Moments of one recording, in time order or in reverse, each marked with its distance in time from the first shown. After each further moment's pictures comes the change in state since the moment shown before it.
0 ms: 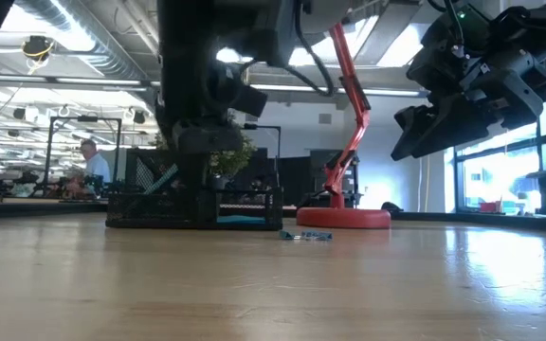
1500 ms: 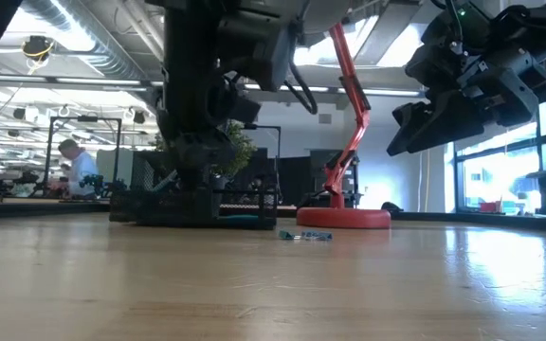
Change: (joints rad) left arm 0.066 0.000 -0.023 -0.070 -0.096 -0.034; right arm 0.000 0.000 0.000 0.033 0.000 0.000
